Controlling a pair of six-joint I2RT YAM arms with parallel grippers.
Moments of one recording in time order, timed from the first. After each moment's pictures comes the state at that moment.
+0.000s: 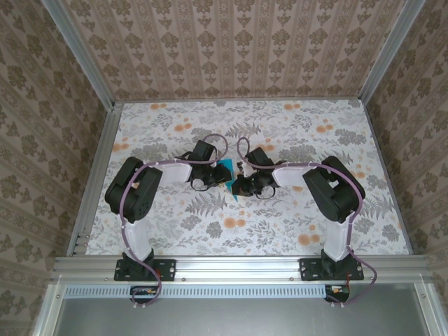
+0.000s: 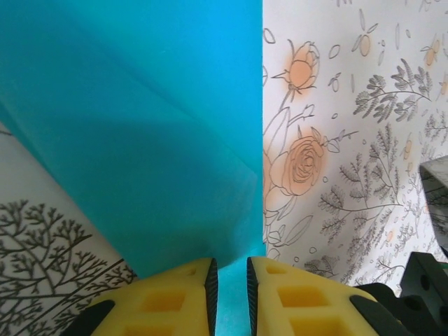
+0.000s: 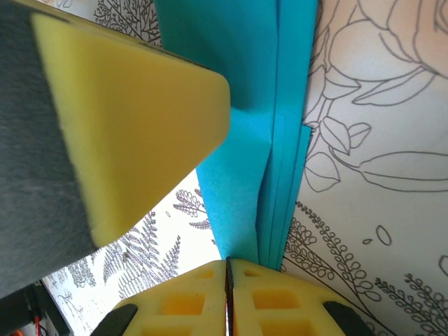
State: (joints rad) left arm -0.58 1.89 1.01 -0.11 0.48 -0.74; right arm 0.56 1.91 1.00 -0.15 -0.54 0.58
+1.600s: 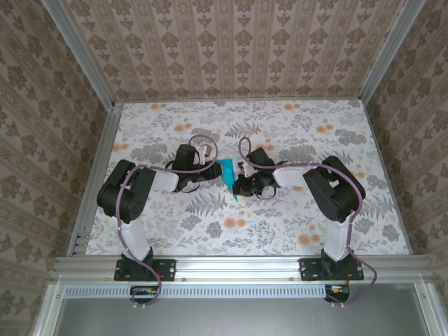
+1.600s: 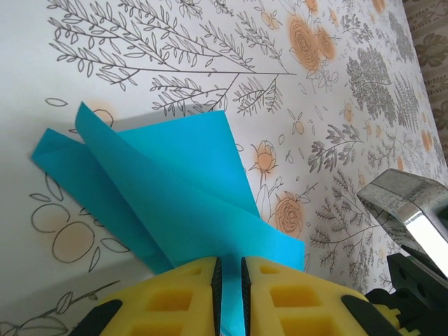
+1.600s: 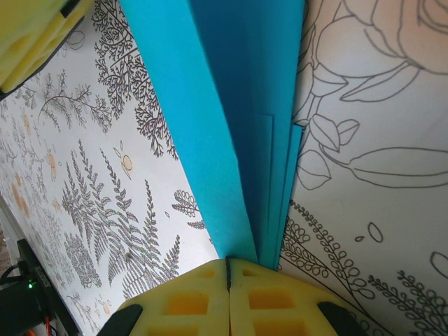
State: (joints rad) left arm -0.47 1.85 0.78 0.41 0.54 -0.56; right arm 0.55 1.91 0.99 -0.14 -0.56 0.61
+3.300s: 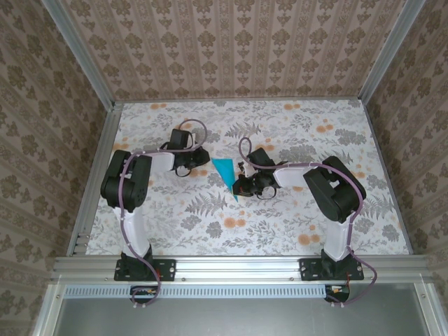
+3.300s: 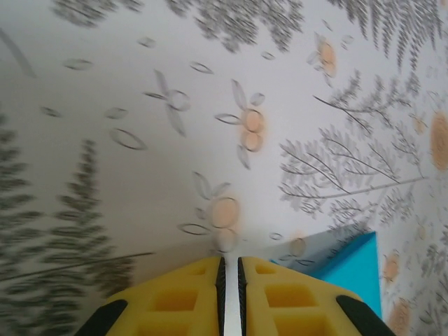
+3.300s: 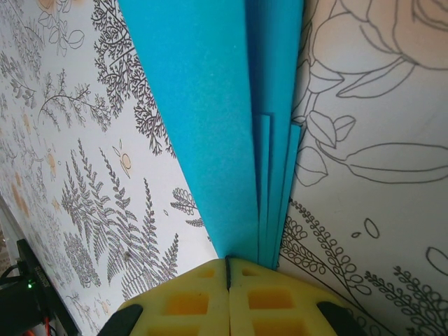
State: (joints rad) left arm -0.33 1.96 1.08 0.00 0.42 -0.53; right arm 0.55 1.91 0.98 -0.14 -0.55 0.60
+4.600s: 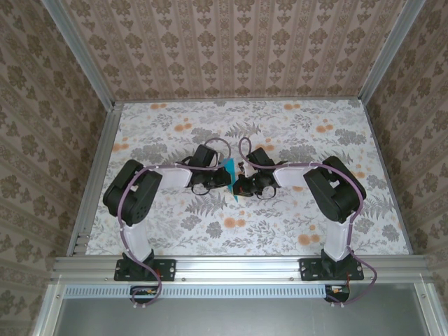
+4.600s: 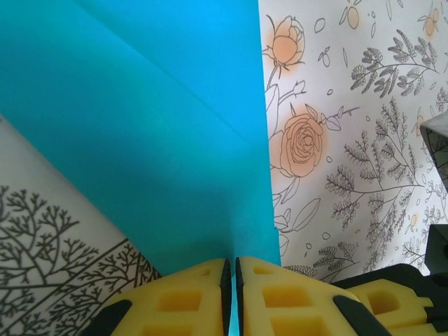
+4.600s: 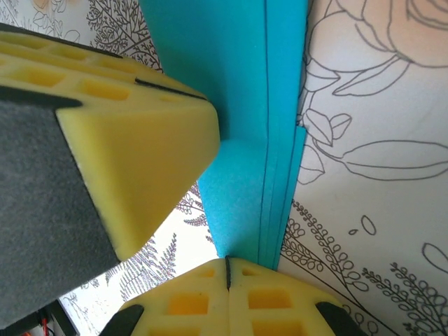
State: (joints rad) left arm -0.61 1.86 0.95 -0.04 0.41 -0.65; right arm 0.55 1.91 0.99 -0.16 -0.54 0.60
